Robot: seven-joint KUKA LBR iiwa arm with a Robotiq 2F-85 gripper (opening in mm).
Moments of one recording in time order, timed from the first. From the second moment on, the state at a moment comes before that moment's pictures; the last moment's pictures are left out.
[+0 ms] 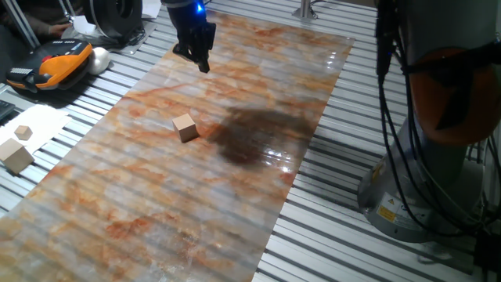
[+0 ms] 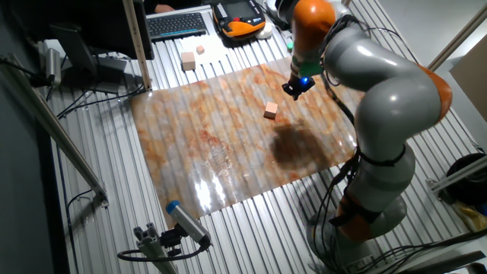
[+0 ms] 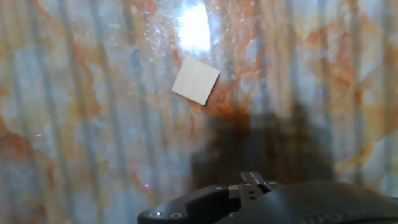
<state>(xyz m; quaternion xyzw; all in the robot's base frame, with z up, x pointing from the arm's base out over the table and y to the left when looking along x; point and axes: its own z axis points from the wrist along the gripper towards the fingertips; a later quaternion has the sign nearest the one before) 0.515 0.001 0.236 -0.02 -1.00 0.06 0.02</state>
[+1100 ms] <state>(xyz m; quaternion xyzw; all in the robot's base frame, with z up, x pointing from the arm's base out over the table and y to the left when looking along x) 0.546 -0.010 0.202 0.02 -1.00 0.04 0.01</state>
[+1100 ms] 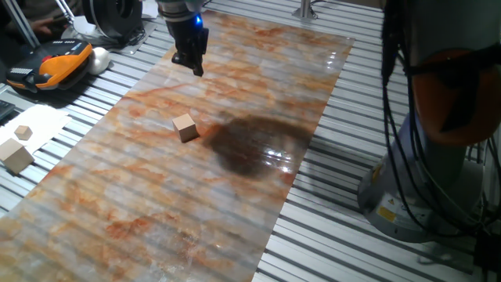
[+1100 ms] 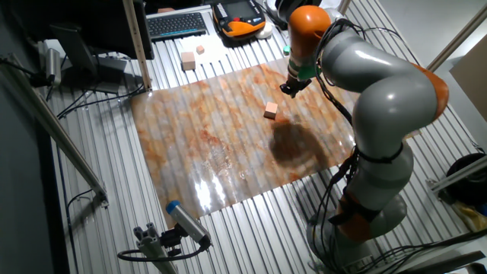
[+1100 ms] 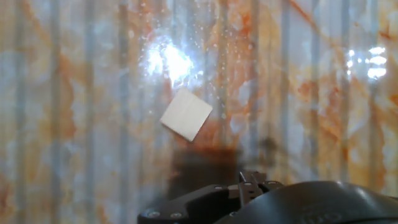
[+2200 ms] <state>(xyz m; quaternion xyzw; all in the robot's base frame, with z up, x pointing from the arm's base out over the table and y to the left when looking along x) 0.565 -0.020 0.096 -0.03 -1.00 -0.04 0.02</state>
